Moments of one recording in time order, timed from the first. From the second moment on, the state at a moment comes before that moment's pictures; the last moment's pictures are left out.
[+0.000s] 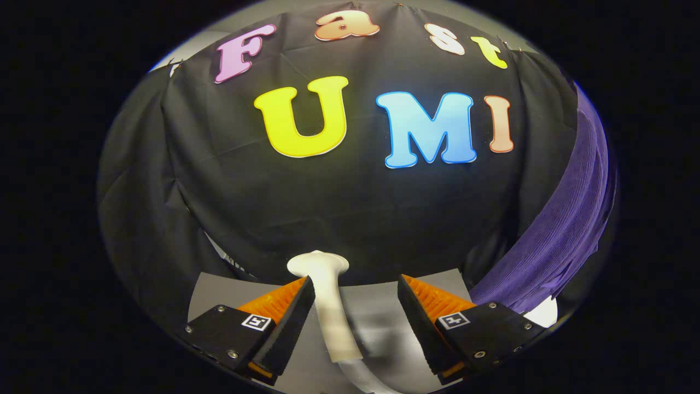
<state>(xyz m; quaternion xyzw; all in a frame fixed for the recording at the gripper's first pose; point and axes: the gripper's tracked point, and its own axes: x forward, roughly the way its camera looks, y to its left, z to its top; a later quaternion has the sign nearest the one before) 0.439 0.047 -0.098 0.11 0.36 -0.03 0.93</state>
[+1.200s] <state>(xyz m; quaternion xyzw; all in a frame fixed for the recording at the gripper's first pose) 0.409 0.080 -0.188 0.05 0.42 -0.03 0.90</state>
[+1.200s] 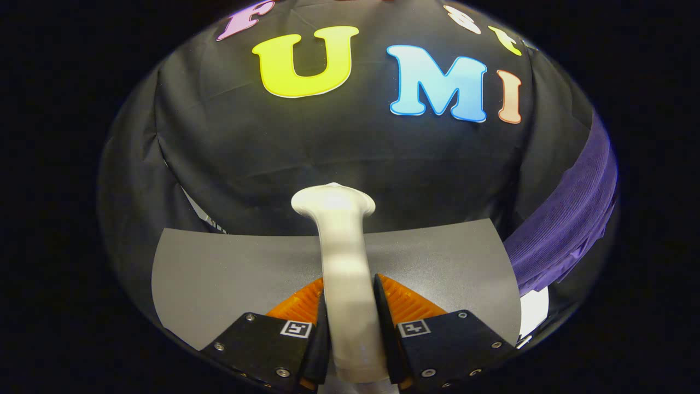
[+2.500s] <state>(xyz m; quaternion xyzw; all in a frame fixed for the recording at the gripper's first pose) 0.272 -0.005 -0.055 0.06 0.16 0.00 0.99</state>
